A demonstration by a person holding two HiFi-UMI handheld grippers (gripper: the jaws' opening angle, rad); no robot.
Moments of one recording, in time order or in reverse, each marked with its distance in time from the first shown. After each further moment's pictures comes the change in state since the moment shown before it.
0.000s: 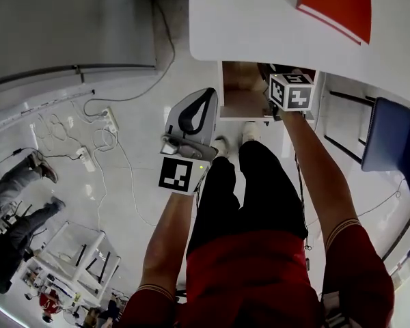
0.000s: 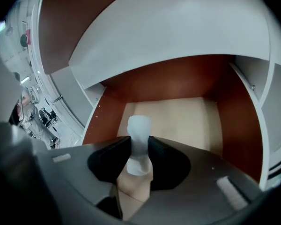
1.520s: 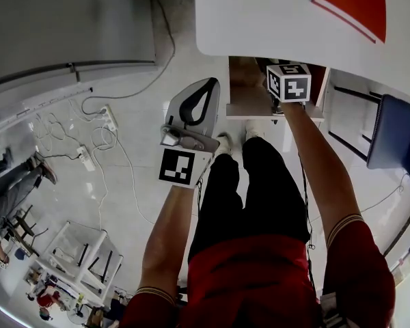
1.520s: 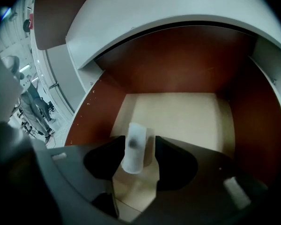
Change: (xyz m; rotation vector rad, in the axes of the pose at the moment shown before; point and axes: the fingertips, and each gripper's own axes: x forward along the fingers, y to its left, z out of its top) left arm 0.010 0.025 -0.021 0.016 0.027 -0.019; right arm 0.039 0.002 -0.011 -0.088 0.028 -0.043
